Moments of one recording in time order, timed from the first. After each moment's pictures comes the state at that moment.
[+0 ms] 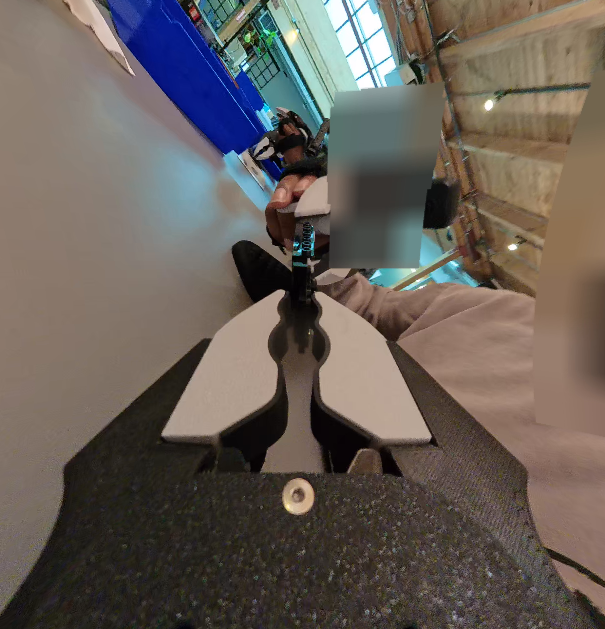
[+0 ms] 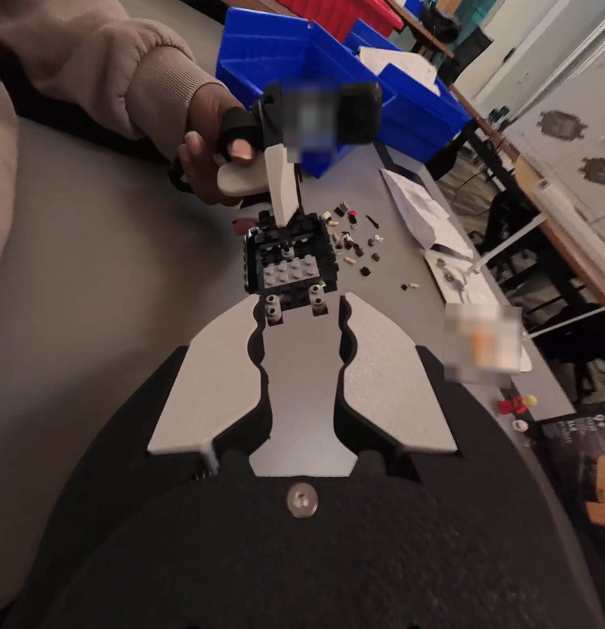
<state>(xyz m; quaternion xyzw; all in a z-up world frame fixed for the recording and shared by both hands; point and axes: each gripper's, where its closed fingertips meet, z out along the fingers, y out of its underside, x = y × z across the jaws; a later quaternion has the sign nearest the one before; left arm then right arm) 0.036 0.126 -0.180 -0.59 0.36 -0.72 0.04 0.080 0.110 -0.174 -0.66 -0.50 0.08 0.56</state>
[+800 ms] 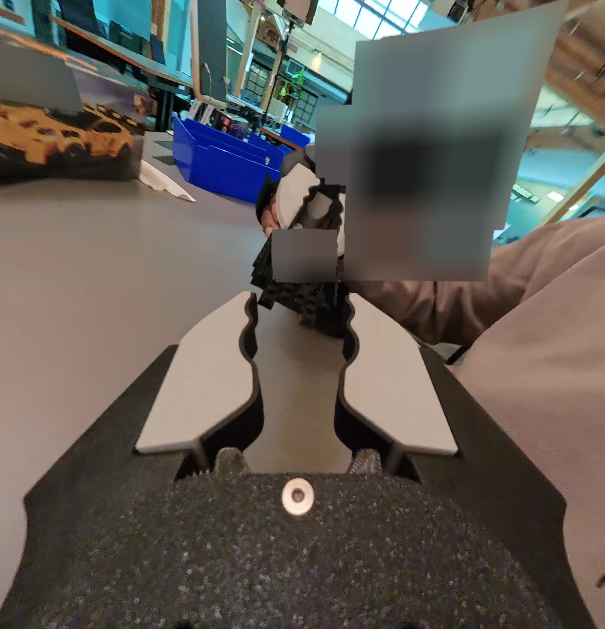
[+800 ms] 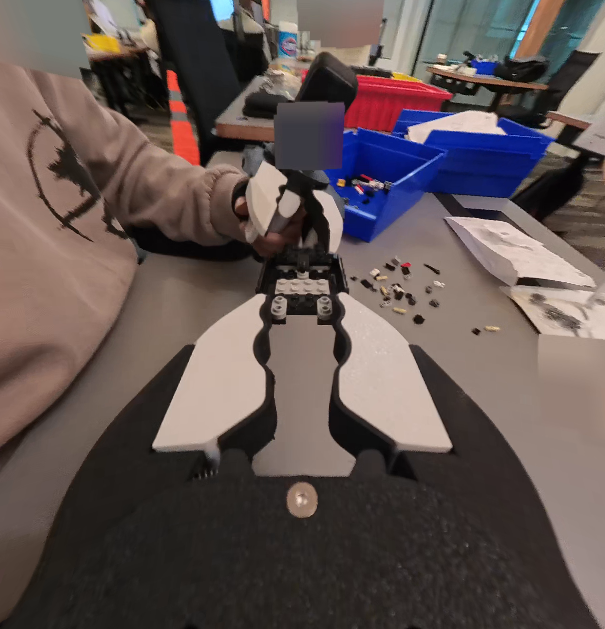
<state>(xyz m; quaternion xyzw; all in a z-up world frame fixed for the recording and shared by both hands) 0.026 0.140 -0.145 -0.53 0.49 -0.64 0.28 0.080 0.121 -0.136 -0.63 -0.45 0.32 0.53</state>
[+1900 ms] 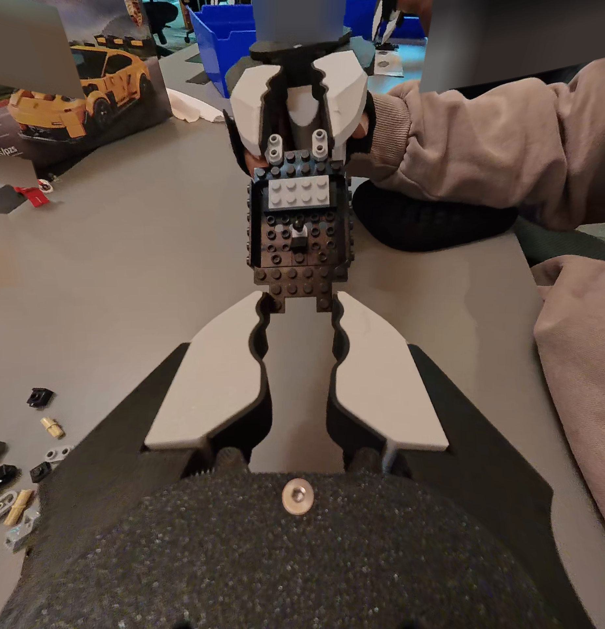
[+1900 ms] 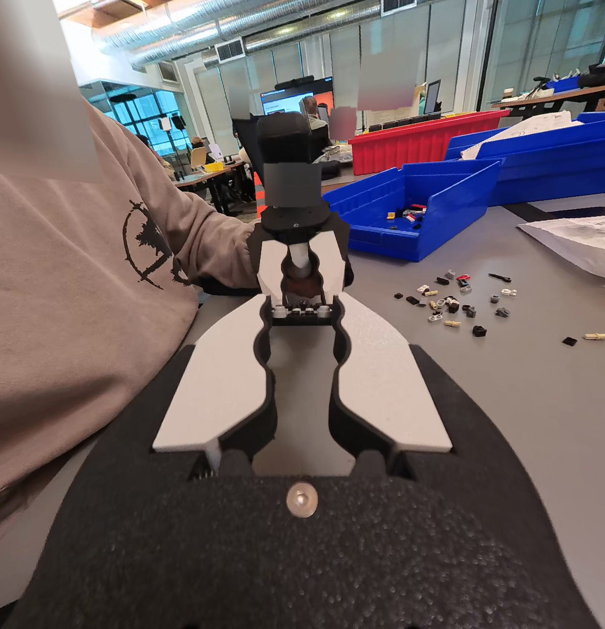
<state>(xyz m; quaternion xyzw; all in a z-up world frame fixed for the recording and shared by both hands) 0.041 0.134 -0.203 -0.54 0.63 -0.44 0.35 0.086 0.132 -0.147 -0.59 -0.40 0.49 0.50</state>
